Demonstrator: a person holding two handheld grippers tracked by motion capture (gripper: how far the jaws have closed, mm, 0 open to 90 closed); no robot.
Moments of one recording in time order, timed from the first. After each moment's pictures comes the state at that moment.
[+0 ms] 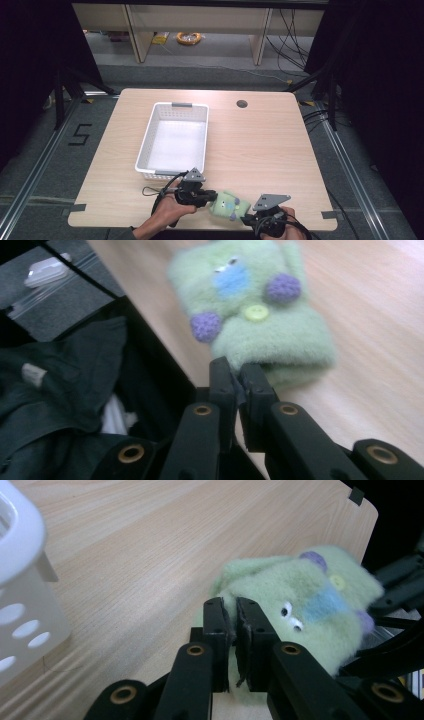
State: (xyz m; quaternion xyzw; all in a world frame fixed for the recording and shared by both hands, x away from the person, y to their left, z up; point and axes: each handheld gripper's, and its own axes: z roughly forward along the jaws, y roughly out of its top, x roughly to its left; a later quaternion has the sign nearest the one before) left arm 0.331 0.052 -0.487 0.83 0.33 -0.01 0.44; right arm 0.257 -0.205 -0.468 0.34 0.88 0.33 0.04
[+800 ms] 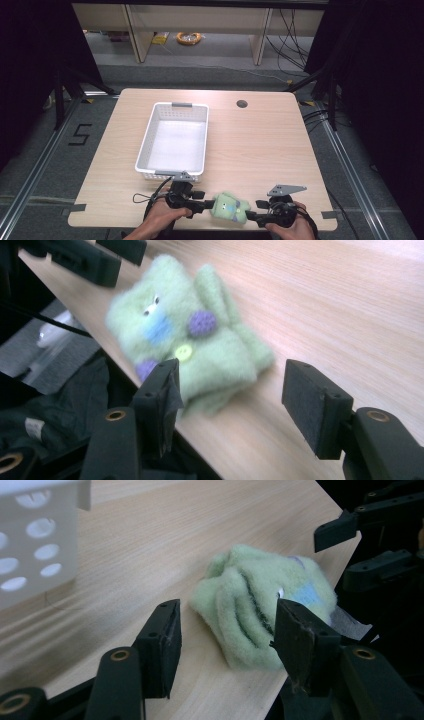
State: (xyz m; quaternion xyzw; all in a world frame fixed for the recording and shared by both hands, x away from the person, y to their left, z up) left arm 0.319 0.071 -0.490 0.80 0.40 -0.07 0.45; right arm 0.281 -0.237 -0.475 0.43 0.82 0.37 0.01
